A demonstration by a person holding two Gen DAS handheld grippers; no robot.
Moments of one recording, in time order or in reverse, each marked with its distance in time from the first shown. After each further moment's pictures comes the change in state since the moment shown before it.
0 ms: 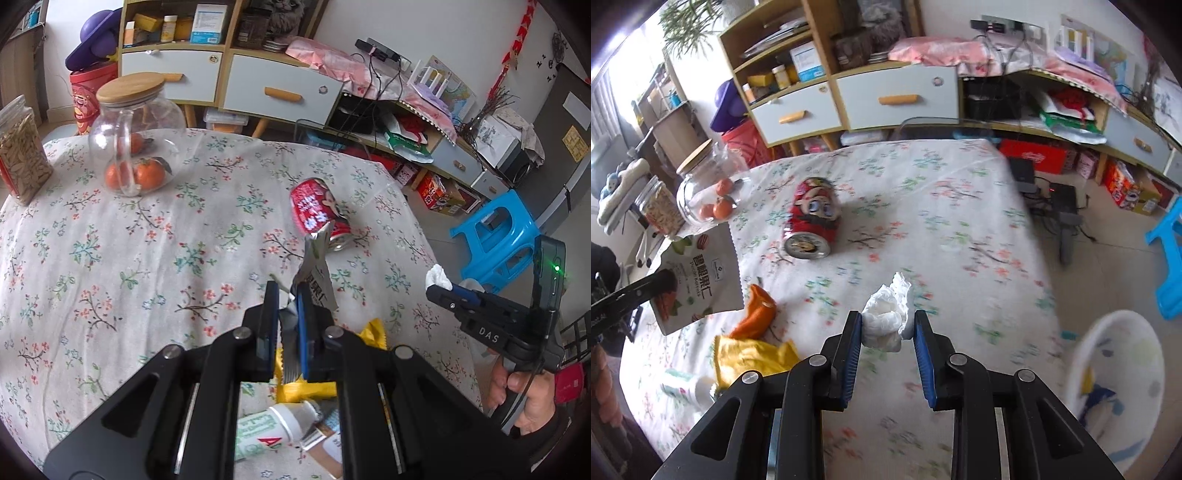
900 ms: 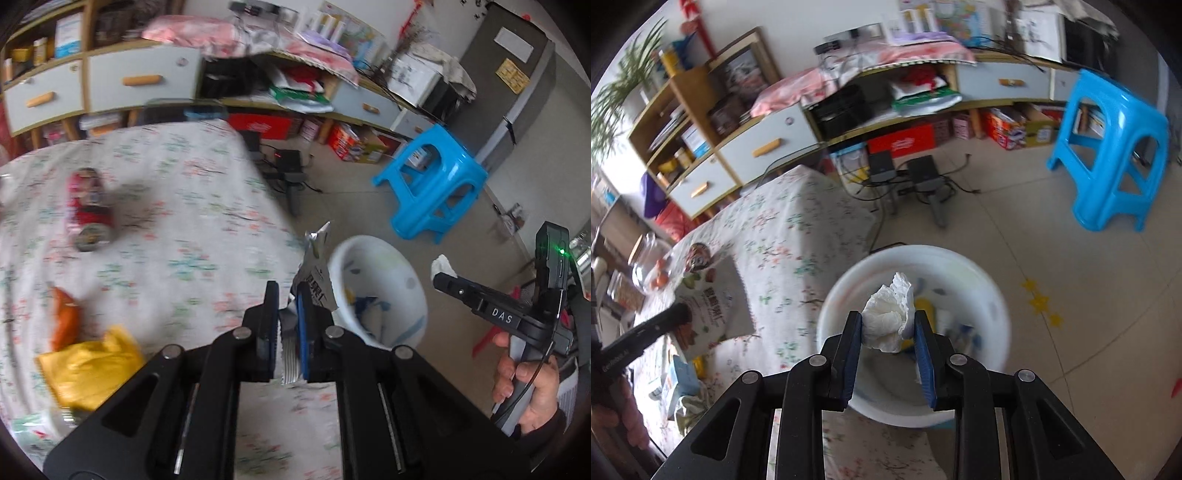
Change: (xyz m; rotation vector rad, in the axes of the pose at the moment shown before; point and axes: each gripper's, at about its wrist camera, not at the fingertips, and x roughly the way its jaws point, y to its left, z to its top) left arm 0.058 -0.198 -0.021 0.211 0.118 -0.230; right arm -0.116 -0.199 -0.072 0.363 -0.061 -0.140
